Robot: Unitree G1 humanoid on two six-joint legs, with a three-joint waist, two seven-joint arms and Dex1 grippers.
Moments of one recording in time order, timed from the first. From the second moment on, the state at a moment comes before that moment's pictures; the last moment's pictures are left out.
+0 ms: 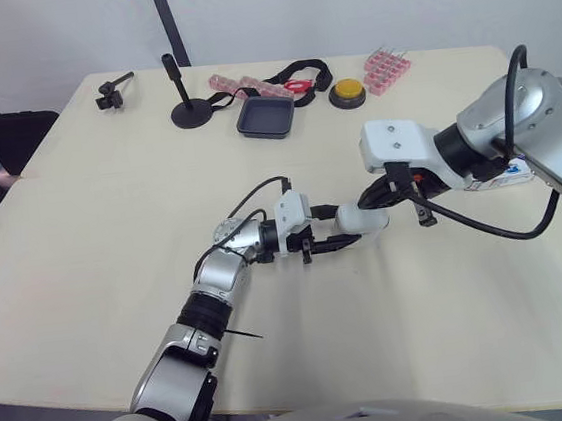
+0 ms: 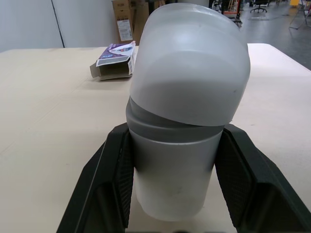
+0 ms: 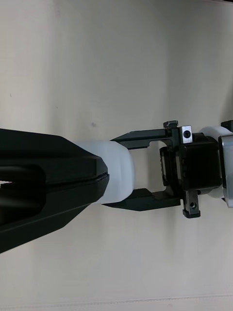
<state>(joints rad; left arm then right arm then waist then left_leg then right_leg) -0.50 0.08 -0.29 0.43 -0.20 -0.21 -1.15 -0.98 -0.97 0.46 -0.52 0.39 1.09 1.27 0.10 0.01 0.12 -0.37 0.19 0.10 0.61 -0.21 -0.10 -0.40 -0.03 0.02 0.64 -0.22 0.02</state>
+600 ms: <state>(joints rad) -0.50 0.09 -0.29 0.44 -0.20 -0.21 -1.15 -0.93 -0.99 0.49 -0.50 0.36 1.01 1.27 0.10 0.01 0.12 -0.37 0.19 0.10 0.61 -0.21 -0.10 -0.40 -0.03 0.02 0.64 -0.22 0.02</state>
